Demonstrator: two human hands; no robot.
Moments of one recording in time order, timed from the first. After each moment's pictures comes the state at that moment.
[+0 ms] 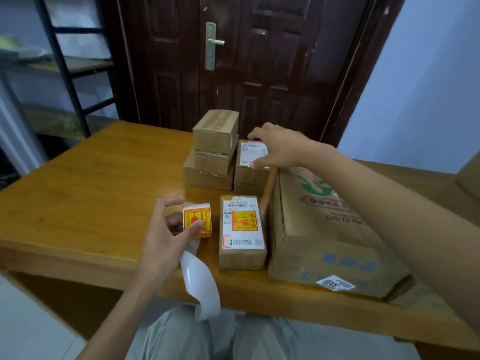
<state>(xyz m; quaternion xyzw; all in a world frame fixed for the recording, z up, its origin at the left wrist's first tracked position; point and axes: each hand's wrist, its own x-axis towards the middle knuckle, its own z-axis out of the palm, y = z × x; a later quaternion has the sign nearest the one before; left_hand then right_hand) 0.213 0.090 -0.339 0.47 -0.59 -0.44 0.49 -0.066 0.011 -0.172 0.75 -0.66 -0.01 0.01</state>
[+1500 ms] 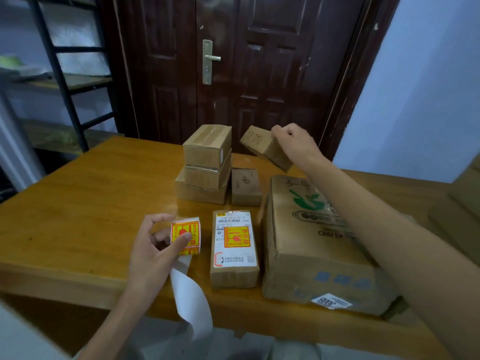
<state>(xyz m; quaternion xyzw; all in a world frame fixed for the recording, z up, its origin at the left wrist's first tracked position) 0.211 0.088 -0.333 0.47 -0.57 -0.43 0.53 -0.092 0.019 -0.168 0.55 -0.71 0.41 -0.16</state>
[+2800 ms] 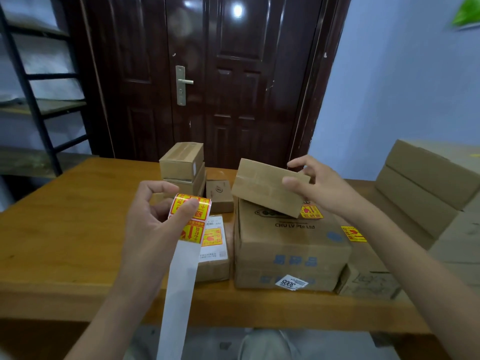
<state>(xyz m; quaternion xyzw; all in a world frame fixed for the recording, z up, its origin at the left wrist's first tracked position) 0.170 0.170 -0.203 0.39 -0.56 -0.44 0.58 -0.147 0.188 -0.159 0.60 -0.69 0.37 -0.16</state>
